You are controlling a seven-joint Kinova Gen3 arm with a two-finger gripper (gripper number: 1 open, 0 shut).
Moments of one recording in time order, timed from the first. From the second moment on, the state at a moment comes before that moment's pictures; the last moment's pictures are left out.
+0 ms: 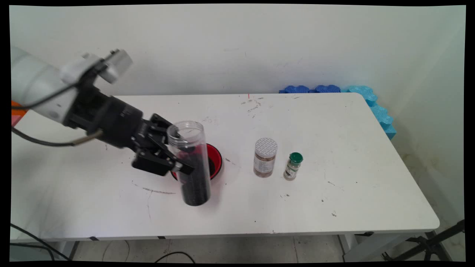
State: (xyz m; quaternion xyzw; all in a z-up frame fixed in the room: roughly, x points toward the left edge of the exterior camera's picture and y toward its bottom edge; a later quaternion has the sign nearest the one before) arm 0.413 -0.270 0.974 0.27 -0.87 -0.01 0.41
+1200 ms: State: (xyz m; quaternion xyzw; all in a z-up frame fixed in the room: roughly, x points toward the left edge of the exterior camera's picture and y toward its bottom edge) arm 0.453 -0.257 1.047 0.30 -0.86 -0.05 0.40
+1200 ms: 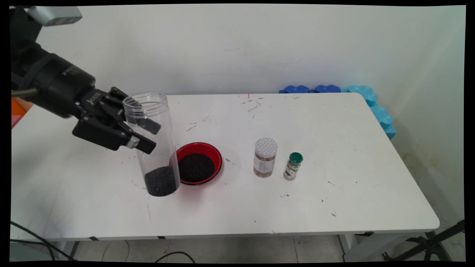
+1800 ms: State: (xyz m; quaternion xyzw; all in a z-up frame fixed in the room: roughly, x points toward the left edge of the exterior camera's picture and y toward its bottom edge) arm 0.456 -0.258 1.043 0.30 -0.86 -0.08 0.40
